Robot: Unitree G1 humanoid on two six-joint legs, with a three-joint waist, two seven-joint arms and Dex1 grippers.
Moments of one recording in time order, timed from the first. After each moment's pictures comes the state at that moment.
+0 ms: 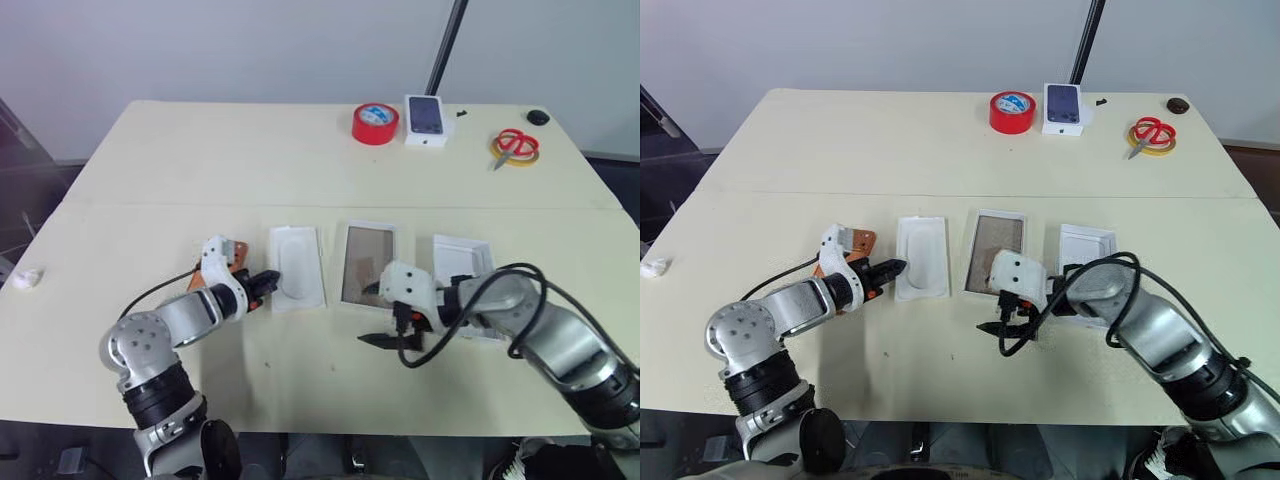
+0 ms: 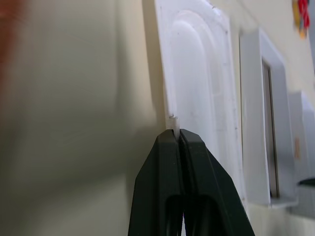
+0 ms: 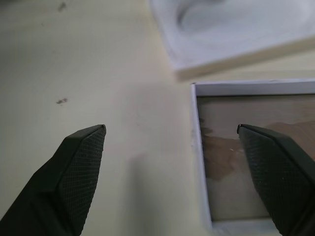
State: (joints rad) left arm -0.42 -0.02 0.62 -0.34 -0.86 1.58 0.10; right arm -0.40 -0.83 0.39 -0.47 0.26 0.74 0.92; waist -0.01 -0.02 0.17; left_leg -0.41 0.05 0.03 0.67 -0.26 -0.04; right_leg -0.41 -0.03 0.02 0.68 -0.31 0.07
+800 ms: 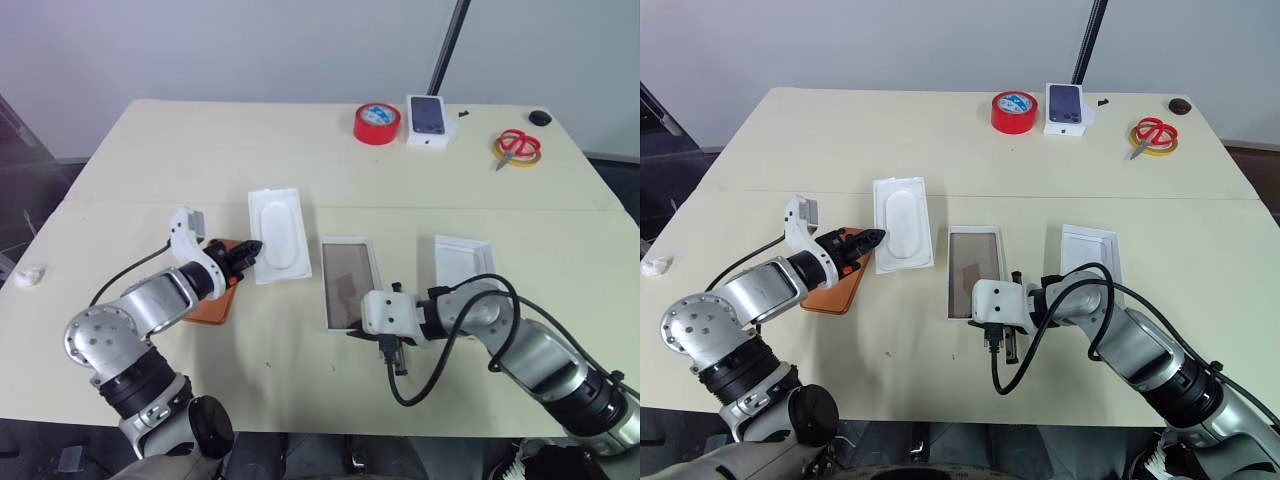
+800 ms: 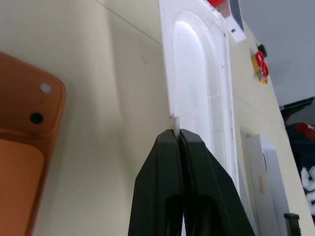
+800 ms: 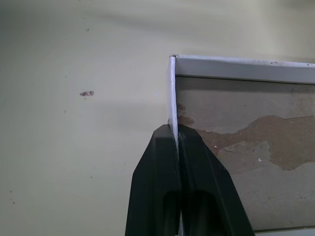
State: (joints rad) left arm -0.51 0.03 0.74 -0.37 -1.07 1.61 0.20; right arm -0.37 -0.79 0.46 -0.47 0.10 0.56 1.01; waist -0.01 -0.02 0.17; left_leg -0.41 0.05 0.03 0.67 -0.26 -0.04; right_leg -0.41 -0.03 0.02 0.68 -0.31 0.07
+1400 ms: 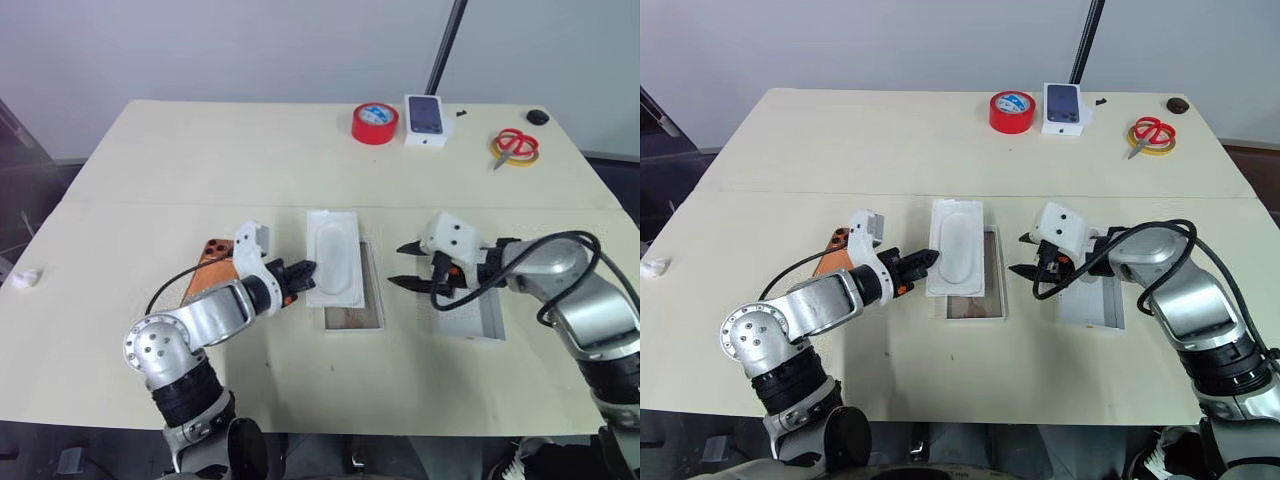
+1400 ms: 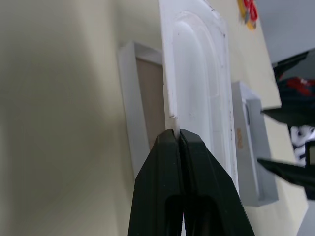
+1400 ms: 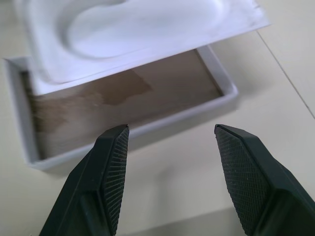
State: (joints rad) left arm -0.43 -0.17 0.51 -0.44 -1.23 1.61 0.50; right arm -0.42 -0.85 0.11 -0.31 0.24 0.62 1.00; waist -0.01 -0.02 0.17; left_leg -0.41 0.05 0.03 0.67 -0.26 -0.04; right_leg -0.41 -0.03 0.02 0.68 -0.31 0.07
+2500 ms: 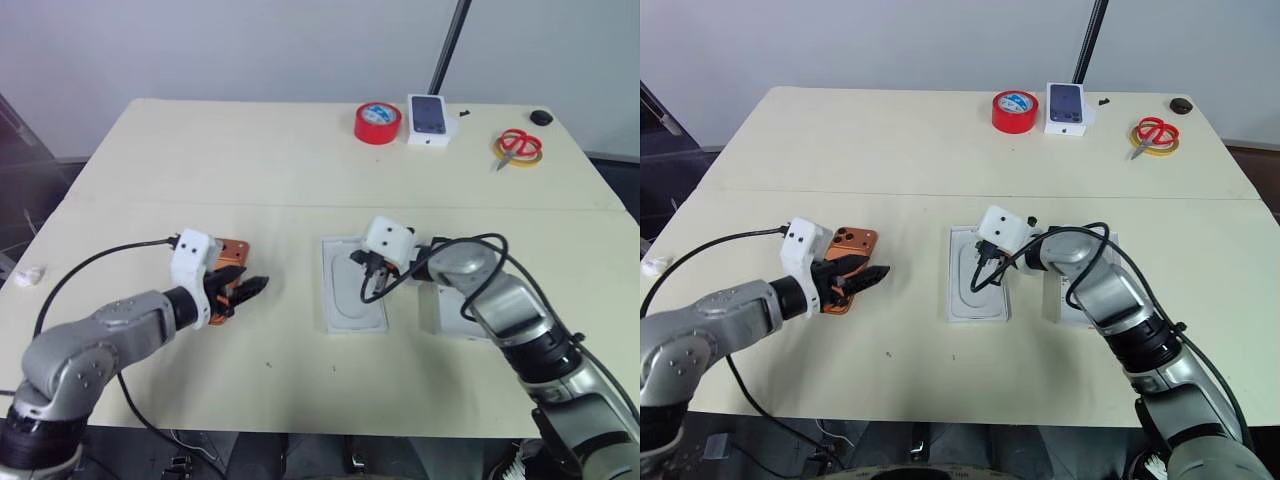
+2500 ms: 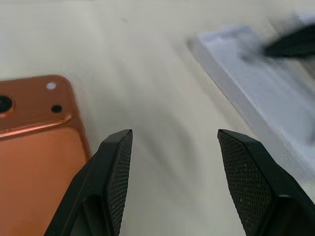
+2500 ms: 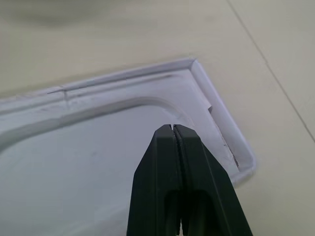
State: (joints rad) left arm -0.06 0.80 0.09 -0.55 -0.95 0.87 -0.29; right arm -0.57 -0.59 0.38 -0.16 0.00 0.61 0.78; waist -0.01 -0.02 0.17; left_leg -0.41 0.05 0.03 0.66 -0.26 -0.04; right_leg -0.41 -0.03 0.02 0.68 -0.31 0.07
